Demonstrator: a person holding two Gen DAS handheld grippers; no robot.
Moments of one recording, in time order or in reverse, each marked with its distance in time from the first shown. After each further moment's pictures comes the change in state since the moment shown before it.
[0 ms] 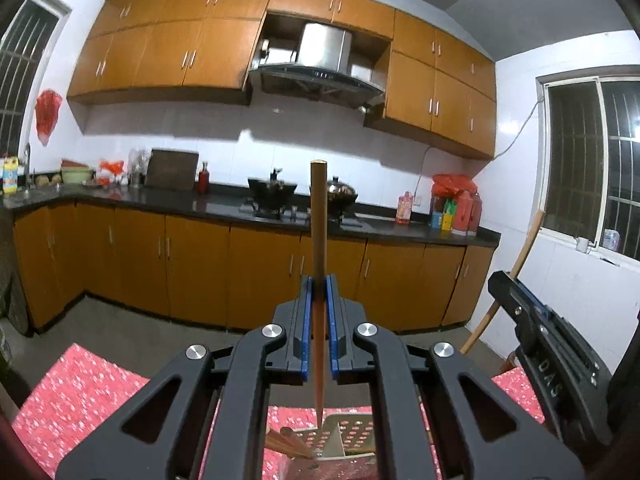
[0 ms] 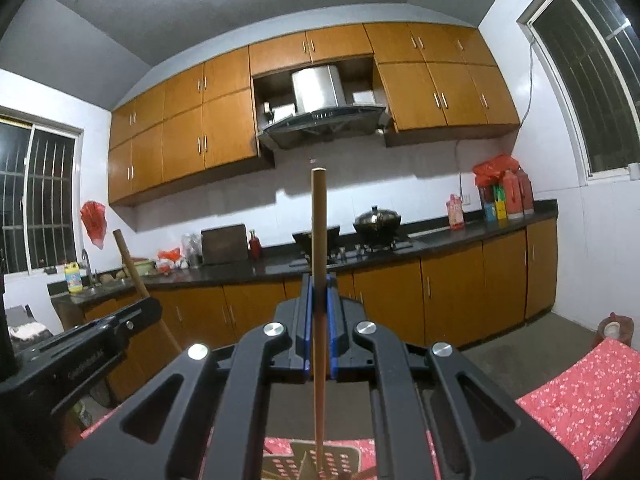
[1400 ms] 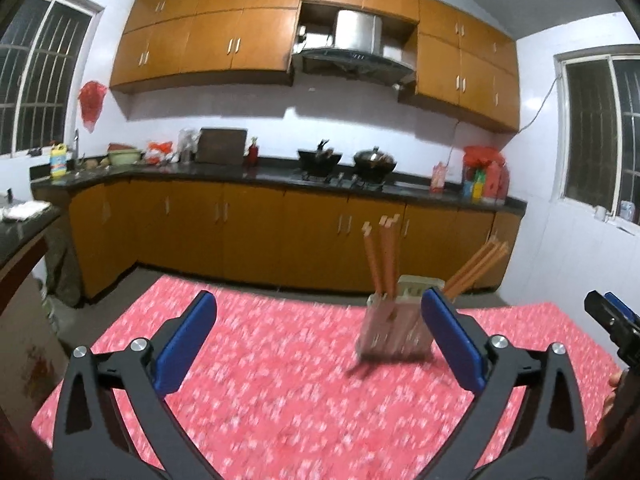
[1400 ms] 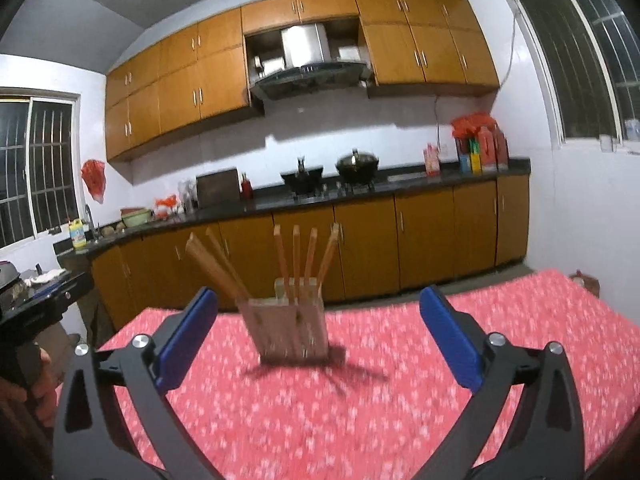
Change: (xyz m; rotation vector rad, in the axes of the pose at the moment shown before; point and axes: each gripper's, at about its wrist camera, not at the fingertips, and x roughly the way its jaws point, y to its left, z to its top) left arm -0.165 0.065 -0.086 0.019 0.083 0.149; right arm -0.196 -0.008 -0.077 0.000 0.212 -0.050
